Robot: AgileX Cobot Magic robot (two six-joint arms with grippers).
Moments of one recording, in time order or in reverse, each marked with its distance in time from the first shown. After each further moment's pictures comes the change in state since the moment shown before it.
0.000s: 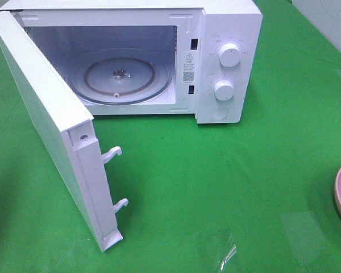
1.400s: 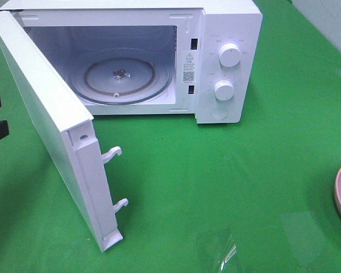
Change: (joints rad) left arm -0.046 0.727 0.103 0.480 -0.665 -0.261; right arm 0.000 0.000 0.000 0.000 0.000 0.000
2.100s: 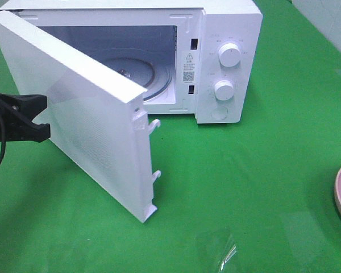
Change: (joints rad) left arm -0.148 0.158 -0.098 0.019 -0.051 -0.002; right arm 0.000 0.000 0.000 0.000 0.000 0.001
